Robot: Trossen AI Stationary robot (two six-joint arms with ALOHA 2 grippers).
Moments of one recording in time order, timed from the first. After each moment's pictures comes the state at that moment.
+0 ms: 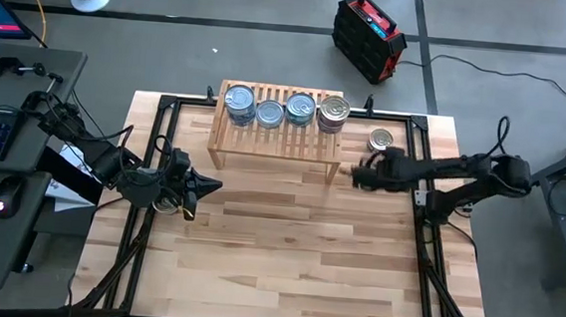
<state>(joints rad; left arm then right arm) -0.58 0.94 1.00 -0.58 -0.79 -0.92 -0.17 1.33 0.72 -1.06 0.66 1.65</state>
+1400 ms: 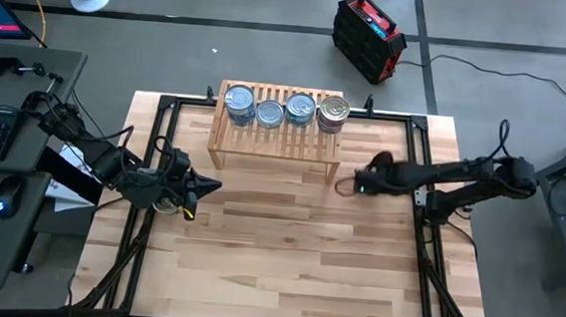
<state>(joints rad) -0.58 0.94 1.00 -0.61 -0.79 -0.92 -0.10 1.31 0.61 -0.89 0.46 1.27</state>
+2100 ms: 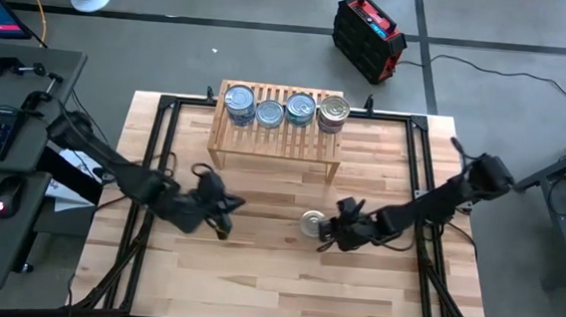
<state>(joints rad) -0.51 1.24 1.00 -0.47 -0.73 -0.88 0.42 1.54 0.70 -0.14 0.47 1.53</state>
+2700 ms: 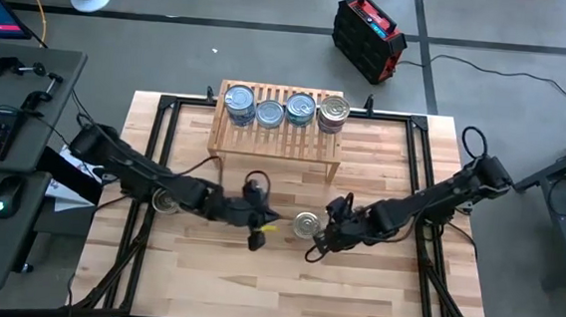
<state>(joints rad) -0.32 1.55 1.00 -0.06 -0.37 -0.43 0.42 1.55 1.09 -0.72 0.28 1.33</state>
